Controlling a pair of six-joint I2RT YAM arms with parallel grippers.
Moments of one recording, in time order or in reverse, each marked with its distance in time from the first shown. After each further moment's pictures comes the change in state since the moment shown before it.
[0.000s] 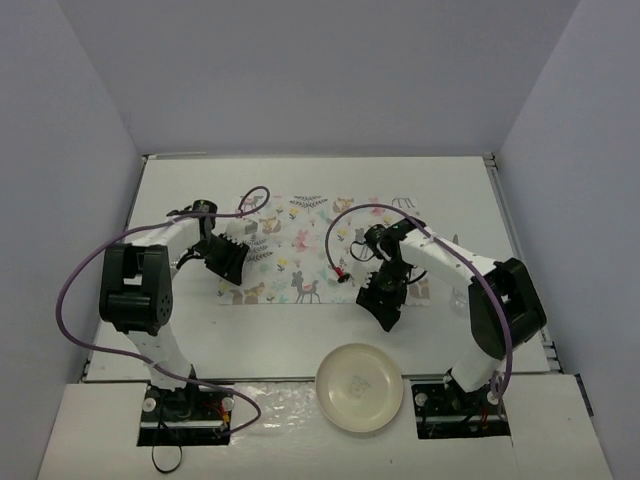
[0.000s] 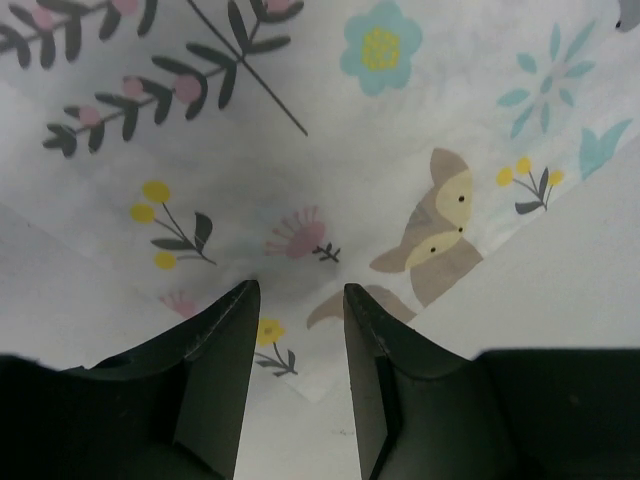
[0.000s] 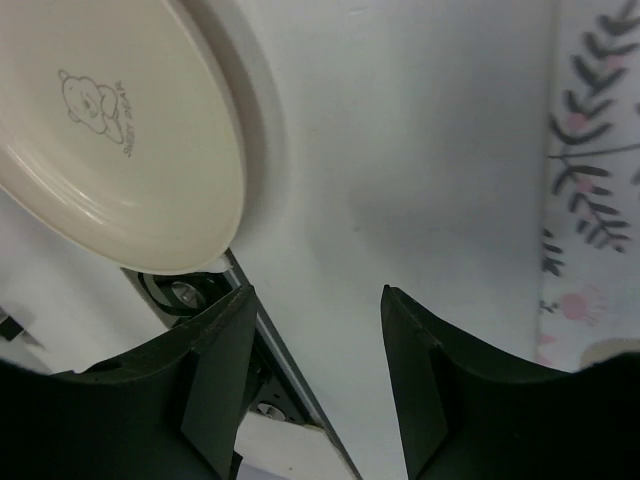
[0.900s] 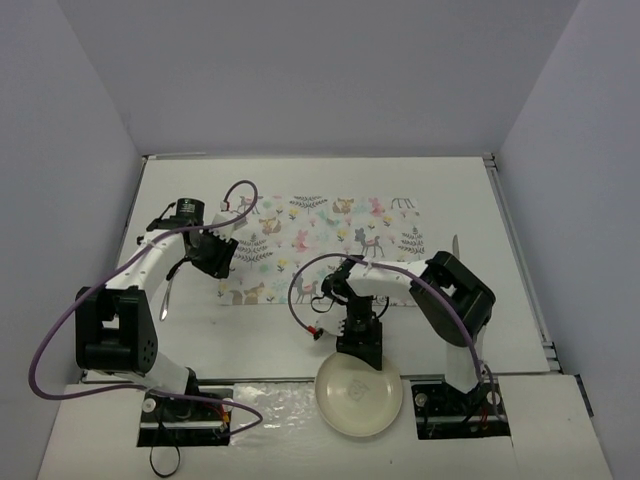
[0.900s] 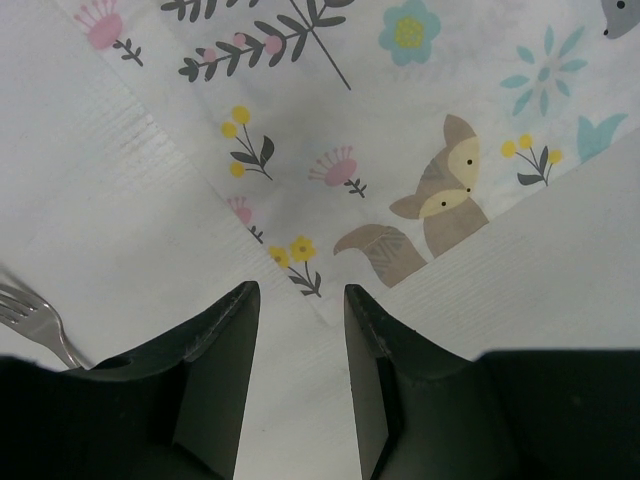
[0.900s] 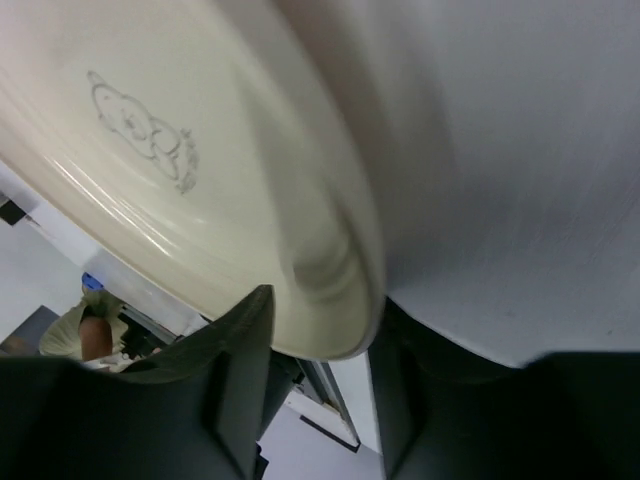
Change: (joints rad) left arm 0.004 -0.296 -0.108 0.037 -0.148 -0.053; right arm 0.355 0.240 -0.053 0.008 -0.007 0.056
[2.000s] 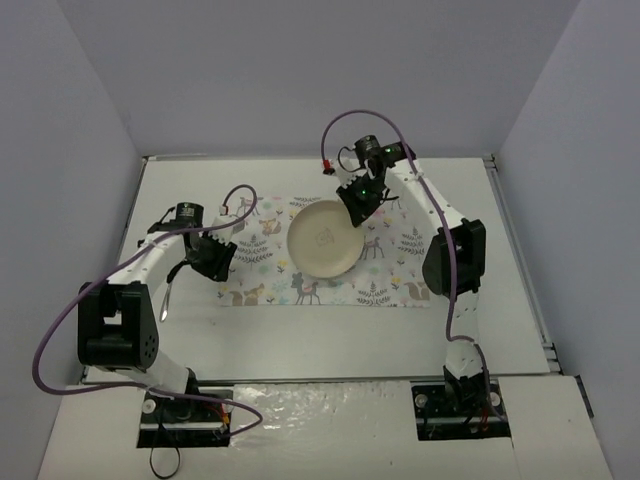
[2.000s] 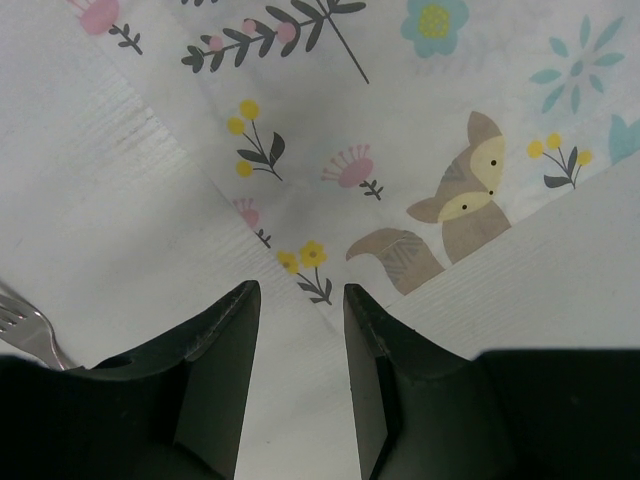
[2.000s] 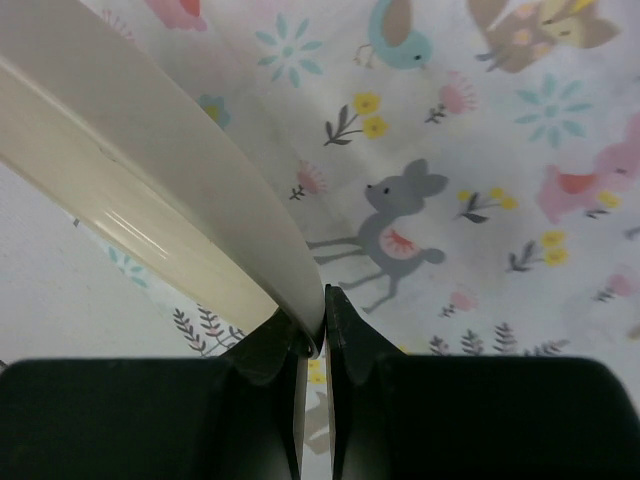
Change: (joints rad) left arm 0.020 0.026 -0.029 0.040 0.004 0.011; right arm -0.485 0.294 1.061 -0.010 0.076 0.182
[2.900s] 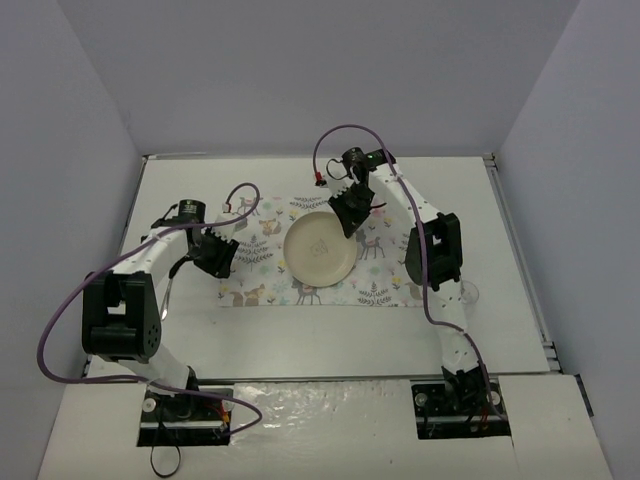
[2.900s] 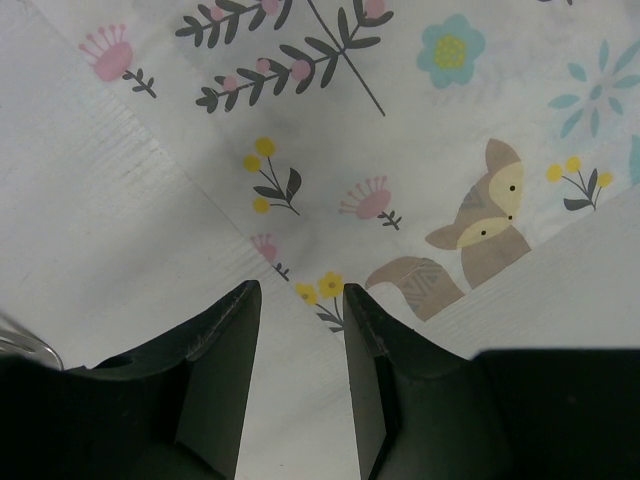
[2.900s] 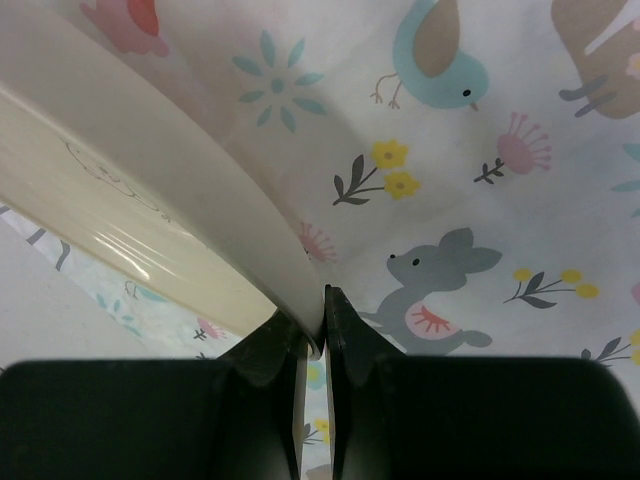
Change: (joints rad) left arm 0.000 0.060 0.023 0.027 0.017 0.027; right arm 0.019 0.243 0.140 -0.056 -0.026 0.034
